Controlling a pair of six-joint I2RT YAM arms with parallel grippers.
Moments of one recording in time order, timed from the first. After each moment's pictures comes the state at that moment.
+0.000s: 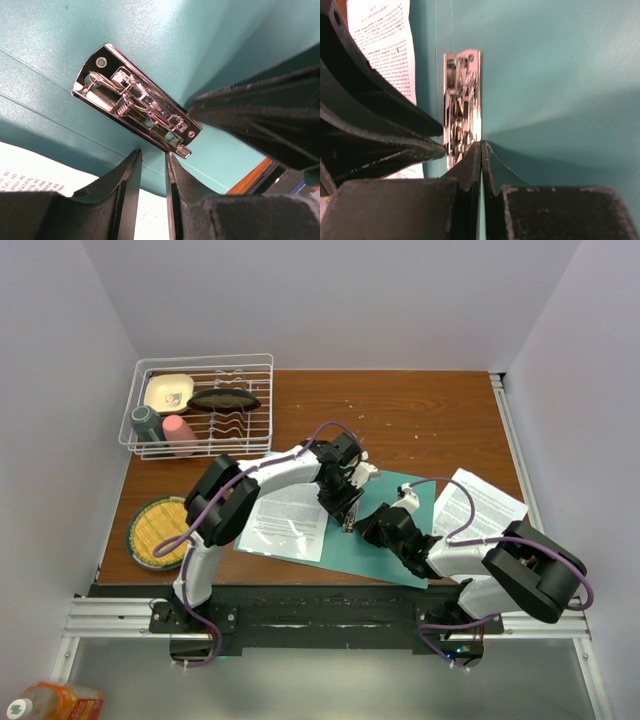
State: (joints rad) left arm -0.79 2.10 1.54 -0.74 0.35 0.07; right arm 0.81 1.39 0.26 0.49 0.29 1.12
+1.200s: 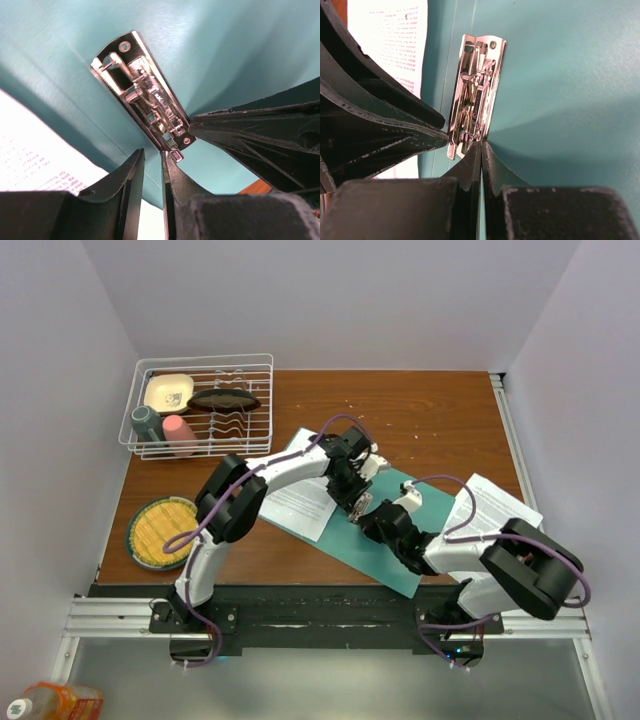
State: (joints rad) left arm -0.83 2.19 1.71 -0.78 0.32 0.08; right arm 0.81 1.39 0.28 0.44 0.39 1.13
